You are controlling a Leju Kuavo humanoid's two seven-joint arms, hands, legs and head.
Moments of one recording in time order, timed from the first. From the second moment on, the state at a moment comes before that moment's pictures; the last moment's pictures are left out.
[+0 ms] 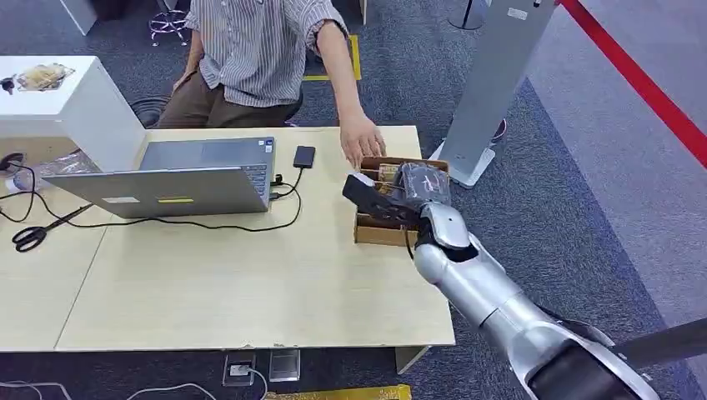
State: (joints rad) left arm -0.11 0.10 -1.21 -0.21 1.24 0.30 -0.16; right arm -0.74 -0.06 0.88 -0.98 0.80 -0.19 0.48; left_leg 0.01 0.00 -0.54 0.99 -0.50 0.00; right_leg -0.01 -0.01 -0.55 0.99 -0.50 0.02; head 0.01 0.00
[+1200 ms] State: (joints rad) left arm -0.11 0.11 -1.20 -0.21 1.25 0.29 -0.17; right arm -0.64 -0.16 0.78 -1.36 0.69 -0.54 0.15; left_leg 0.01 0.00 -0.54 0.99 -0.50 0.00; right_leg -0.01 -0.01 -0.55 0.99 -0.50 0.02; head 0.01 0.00
